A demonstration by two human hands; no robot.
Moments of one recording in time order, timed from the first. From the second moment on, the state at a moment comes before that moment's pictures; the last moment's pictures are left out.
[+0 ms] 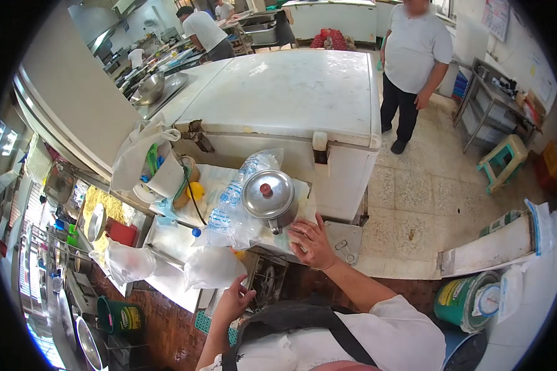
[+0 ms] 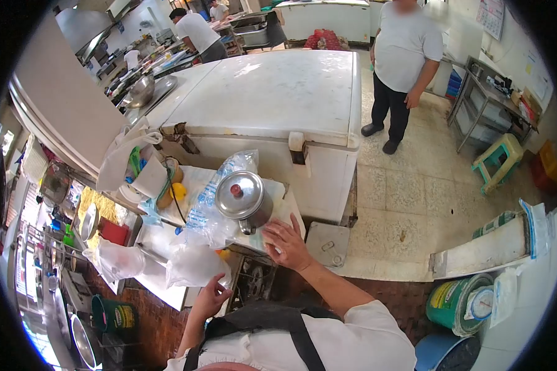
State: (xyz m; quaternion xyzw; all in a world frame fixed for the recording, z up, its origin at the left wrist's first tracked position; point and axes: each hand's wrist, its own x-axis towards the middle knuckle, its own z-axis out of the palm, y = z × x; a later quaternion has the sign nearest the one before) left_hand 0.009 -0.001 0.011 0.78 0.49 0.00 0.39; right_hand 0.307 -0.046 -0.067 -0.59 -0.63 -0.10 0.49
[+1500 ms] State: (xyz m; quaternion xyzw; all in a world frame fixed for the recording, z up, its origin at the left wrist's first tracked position) left_hand -0.037 -0.014 0.006 0.78 0.48 0.01 0.40; right_hand 0.257 -0.076 0.028 -0.40 -0.78 0.44 0.19
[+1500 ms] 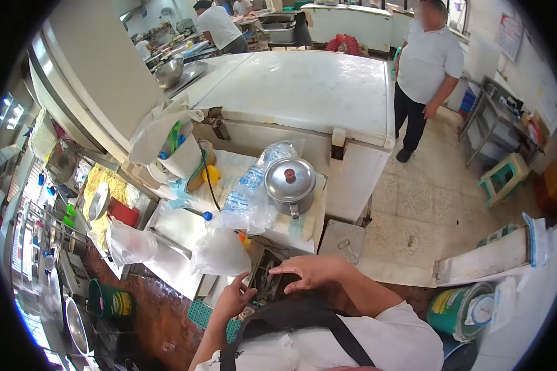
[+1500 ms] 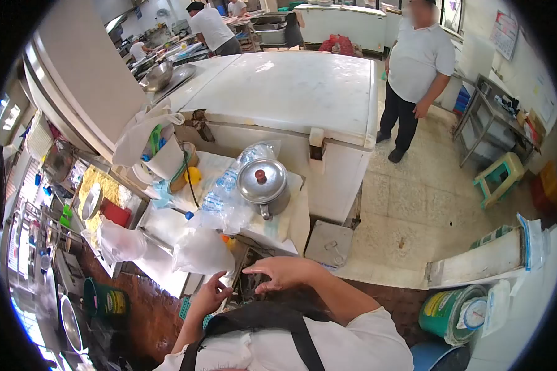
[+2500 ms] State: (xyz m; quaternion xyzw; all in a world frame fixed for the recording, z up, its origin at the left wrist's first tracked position) left_hand -0.316 -0.005 -0.006 0.75 0.45 0.11 0.47; right_hand -0.024 -0.064 0.011 -0.48 -0.77 0.41 0.11
